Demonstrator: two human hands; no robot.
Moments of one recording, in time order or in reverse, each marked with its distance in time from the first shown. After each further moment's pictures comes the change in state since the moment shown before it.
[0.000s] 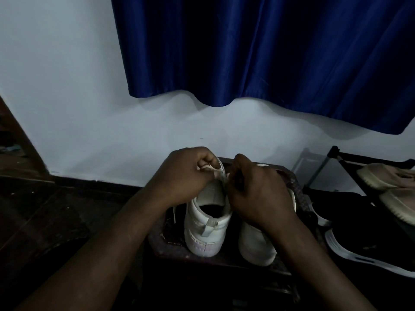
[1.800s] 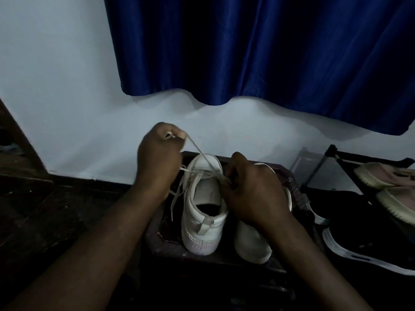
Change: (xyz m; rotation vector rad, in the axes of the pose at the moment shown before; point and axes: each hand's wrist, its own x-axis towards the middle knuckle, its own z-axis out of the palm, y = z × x) left_hand 0.012 0.003 -0.008 -0.382 0.539 -0.241; right_hand 0.001 0.000 0.002 -0.008 -0.029 0.022
